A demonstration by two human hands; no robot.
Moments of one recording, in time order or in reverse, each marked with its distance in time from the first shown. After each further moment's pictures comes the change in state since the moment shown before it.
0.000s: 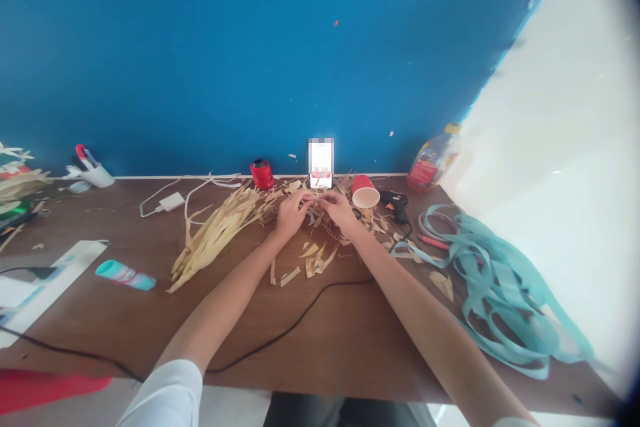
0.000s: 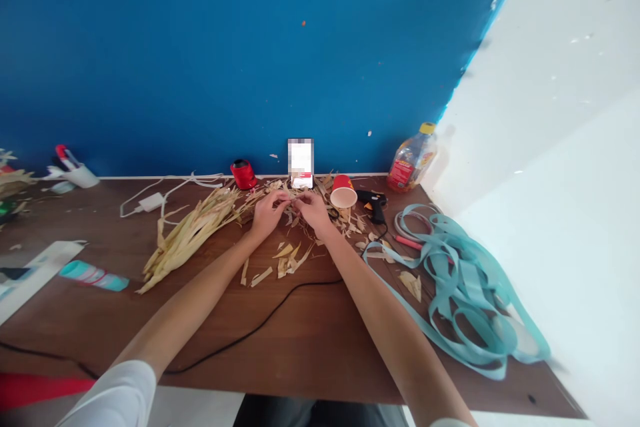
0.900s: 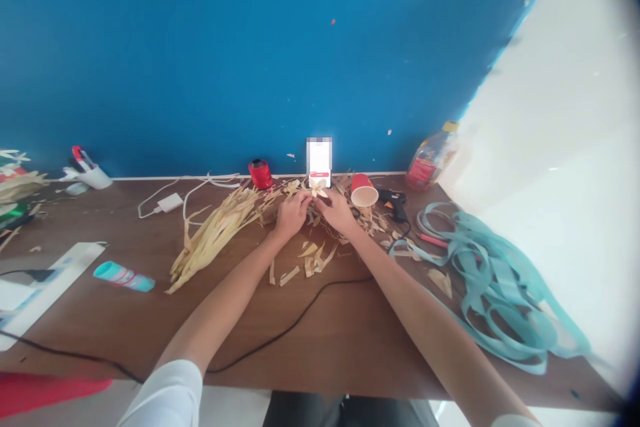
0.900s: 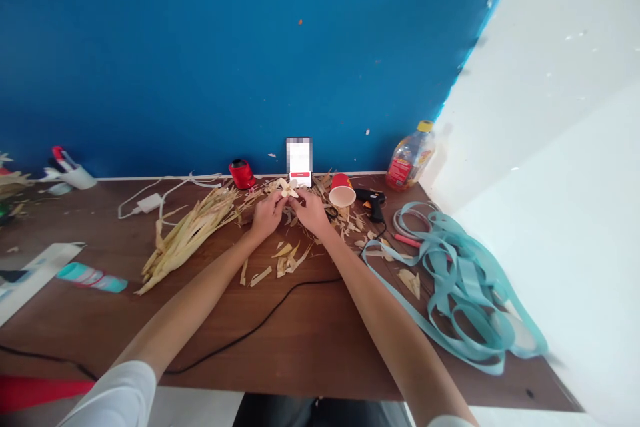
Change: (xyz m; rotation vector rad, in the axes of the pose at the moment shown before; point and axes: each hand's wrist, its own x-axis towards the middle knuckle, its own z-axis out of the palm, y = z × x) left_hand -0.001 -0.001 0.001 0.237 -0.062 -0.015; right_hand -0.008 -0.007 -0.007 -0.478 -0.030 -0.433
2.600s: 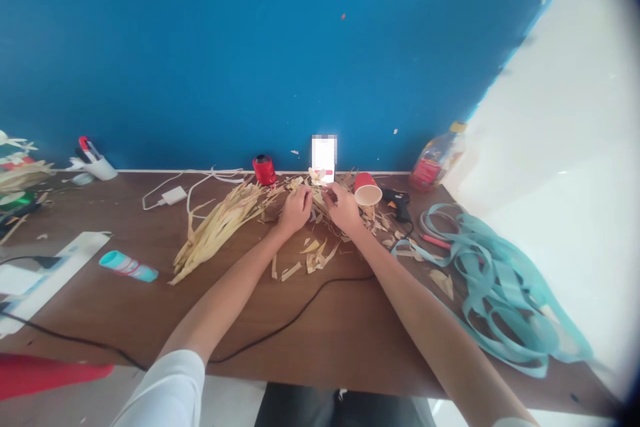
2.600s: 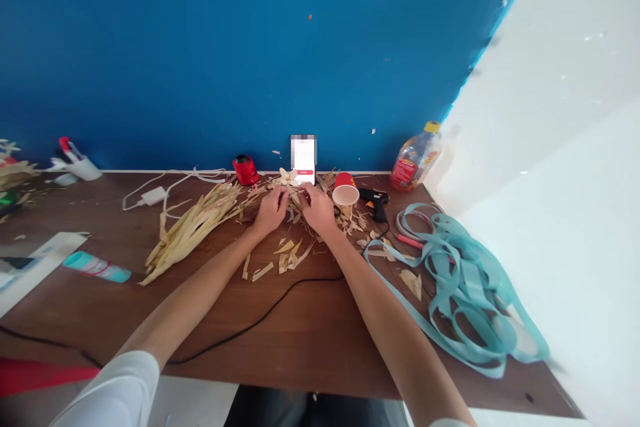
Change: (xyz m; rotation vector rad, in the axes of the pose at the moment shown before) left_hand 0.002 0.006 -0.002 -0.084 0.023 0.038; right_hand -0.002 0.007 -0.005 -0.296 0.104 -0.129
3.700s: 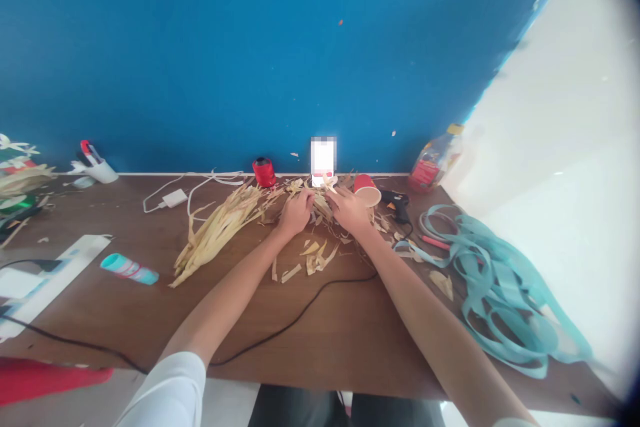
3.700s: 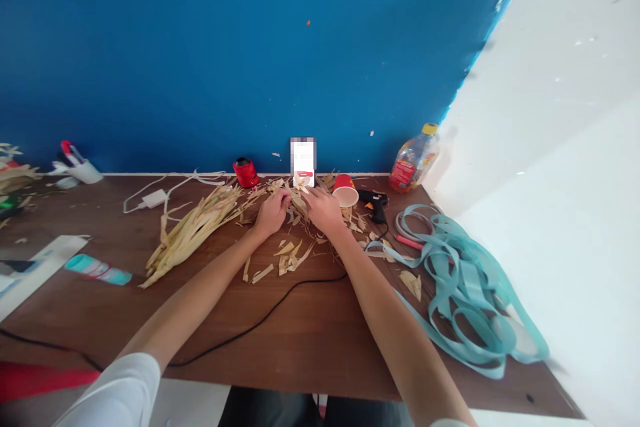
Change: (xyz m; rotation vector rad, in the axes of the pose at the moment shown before) left_hand -0.001 0.002 -0.003 0.057 -0.124 -0.082; right_hand 0.000 0.008 -0.016 -0.438 -0.094 -0.266
